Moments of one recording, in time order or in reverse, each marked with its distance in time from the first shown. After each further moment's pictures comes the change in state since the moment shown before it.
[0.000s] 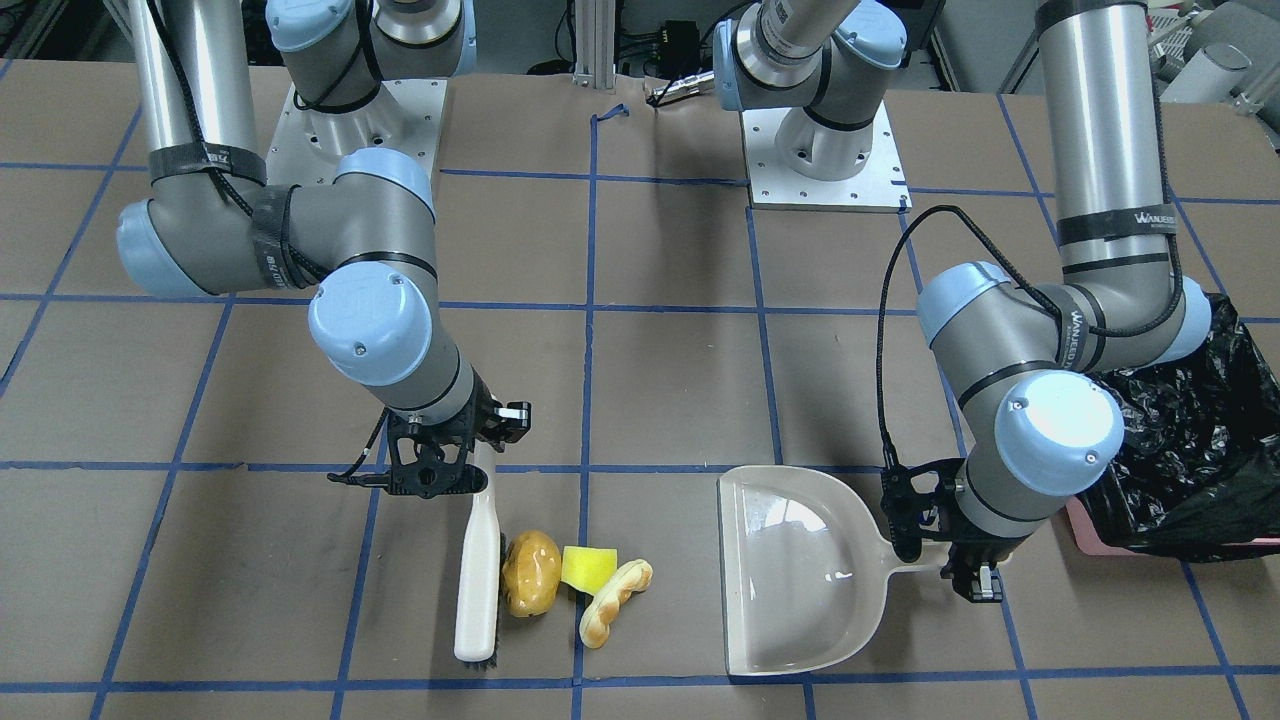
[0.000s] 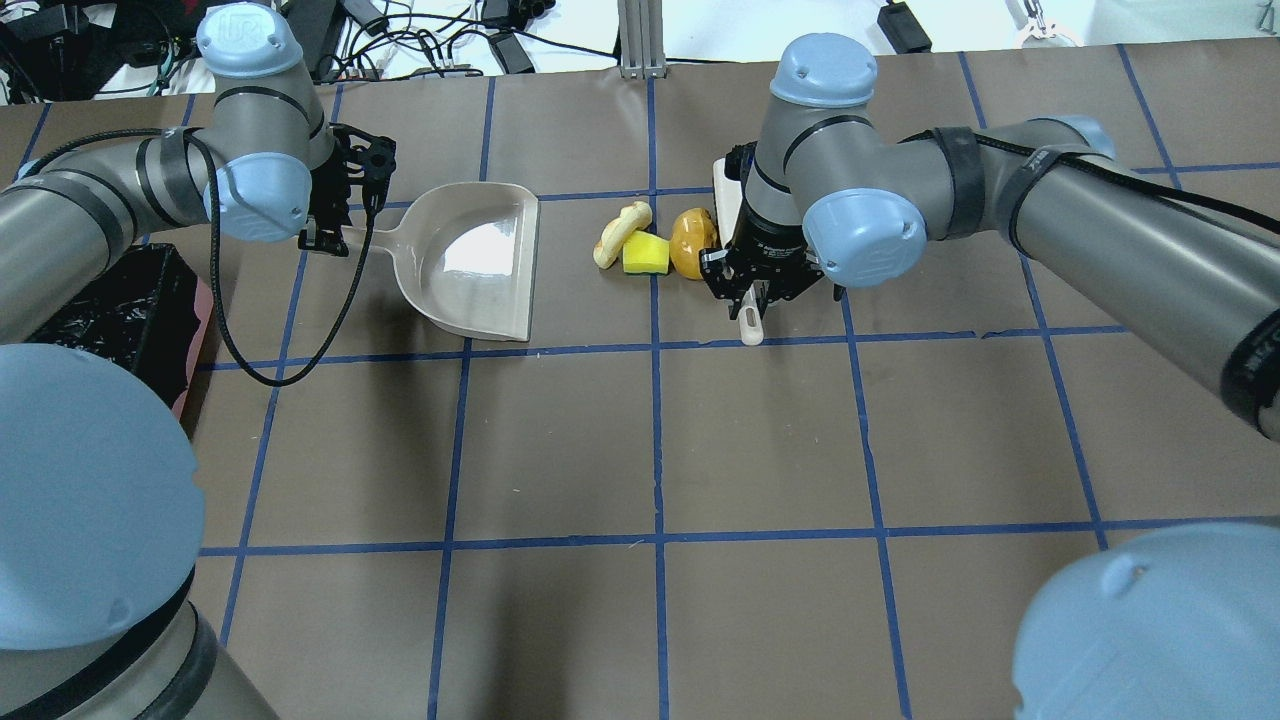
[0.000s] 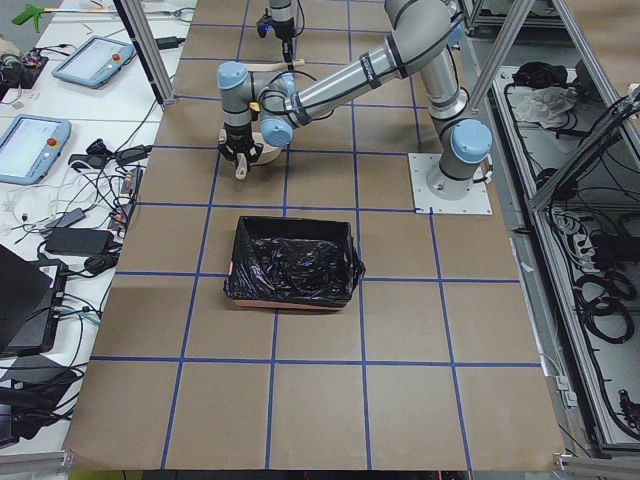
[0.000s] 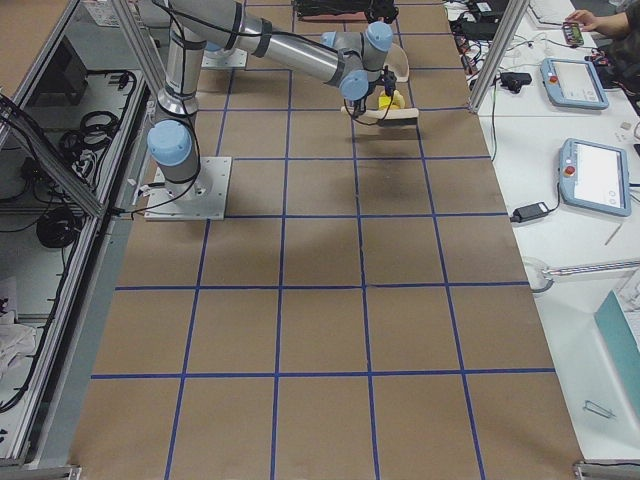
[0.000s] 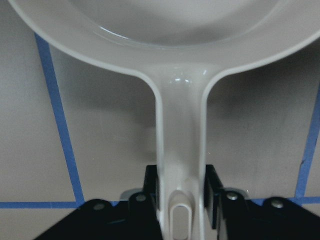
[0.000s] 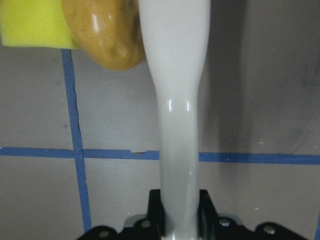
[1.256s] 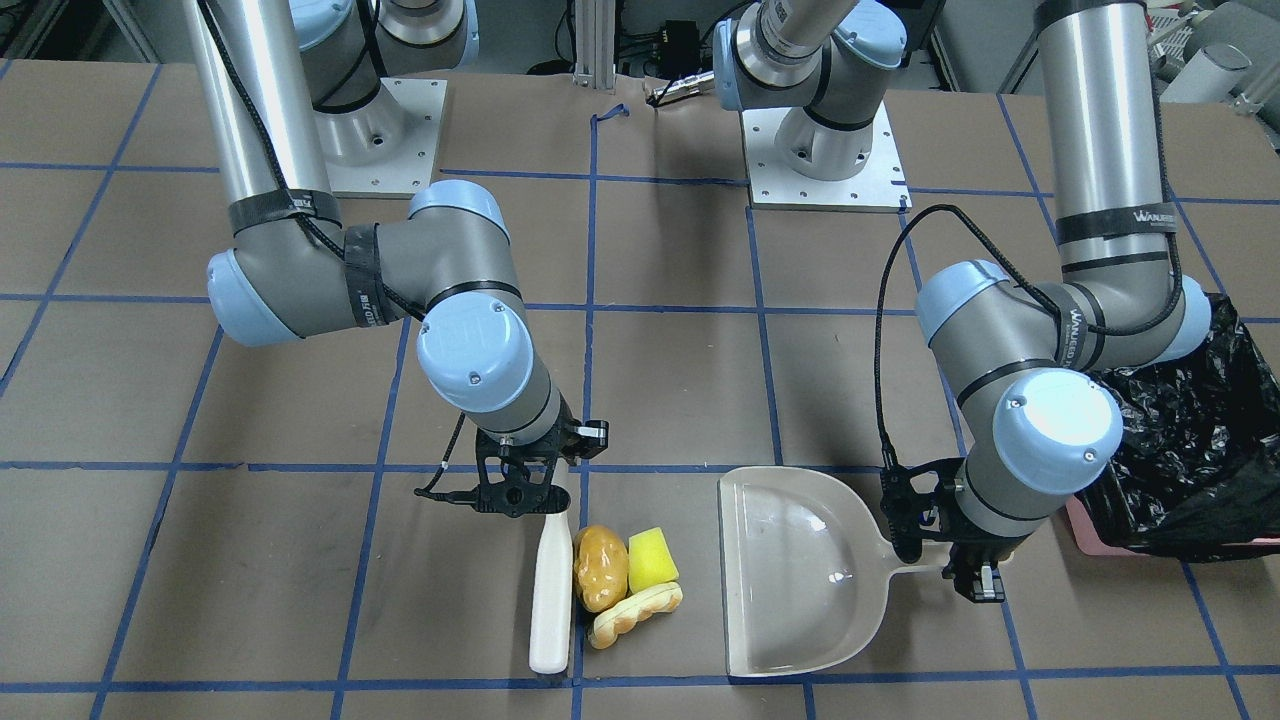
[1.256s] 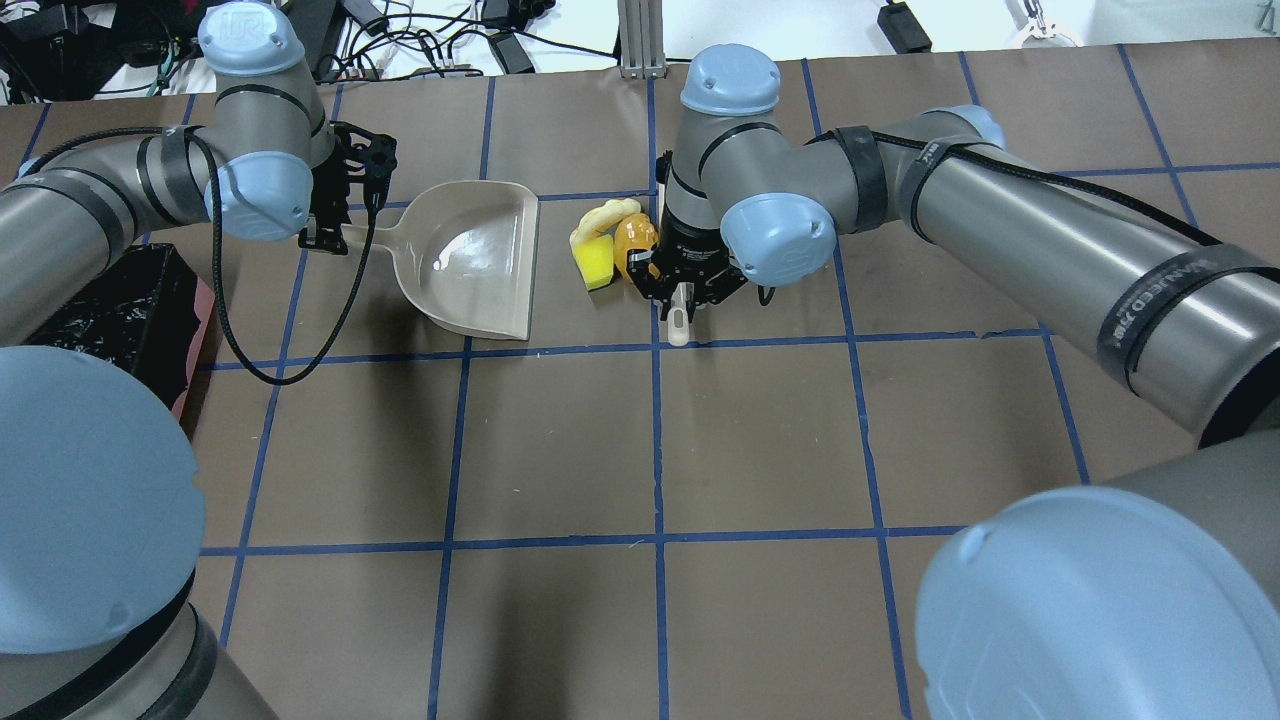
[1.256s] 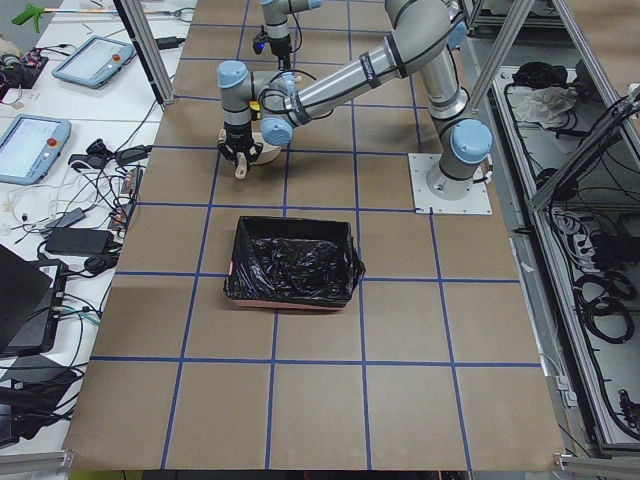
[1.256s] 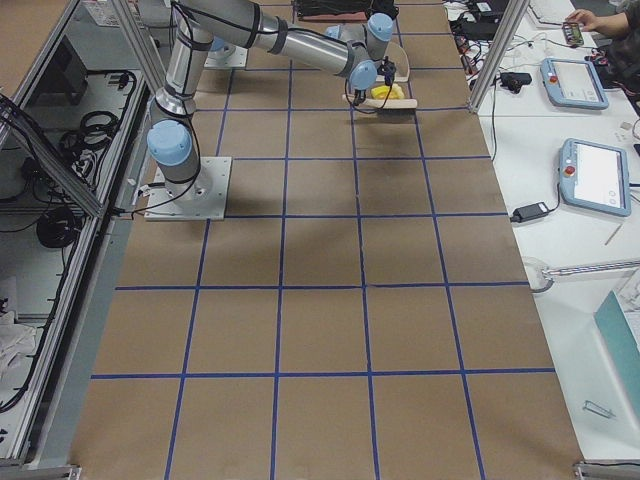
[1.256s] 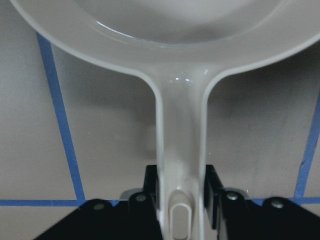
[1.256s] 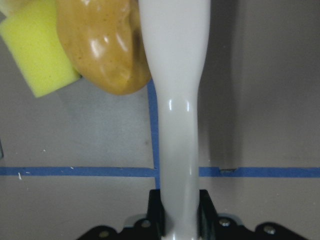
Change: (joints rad) left arm -0.002 0.004 0.002 0.000 0.005 -0.011; right arm 0.105 0.110 -0.121 -0.004 0.040 0.147
